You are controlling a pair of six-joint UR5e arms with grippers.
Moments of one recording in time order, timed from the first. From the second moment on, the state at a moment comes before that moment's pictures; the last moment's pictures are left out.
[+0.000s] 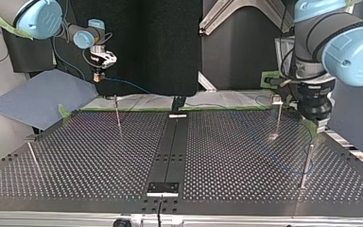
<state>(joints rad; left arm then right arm) -0.03 -1.42 -1.64 -3.52 -1.91 -1.77 1.65 -0.45 1.79 -1.11 1.45 1.81</state>
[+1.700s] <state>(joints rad) -0.05 -1.39 -1.67 -3.68 -1.94 -1.77 1.66 -0.45 1.79 -1.10 1.44 1.80</state>
